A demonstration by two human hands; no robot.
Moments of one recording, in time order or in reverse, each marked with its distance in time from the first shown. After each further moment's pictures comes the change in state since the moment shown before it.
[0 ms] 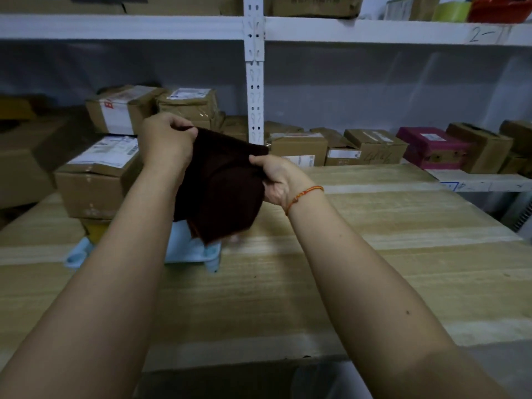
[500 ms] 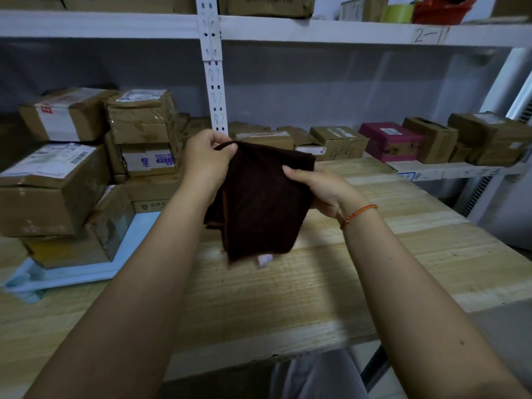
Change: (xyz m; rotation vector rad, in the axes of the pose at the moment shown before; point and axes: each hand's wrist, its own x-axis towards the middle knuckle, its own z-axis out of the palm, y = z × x) left_hand -0.056 0.024 0.087 -0.236 -0.294 0.041; right_hand -0.053 -0.033 -0.134 -0.546 0.122 -0.336
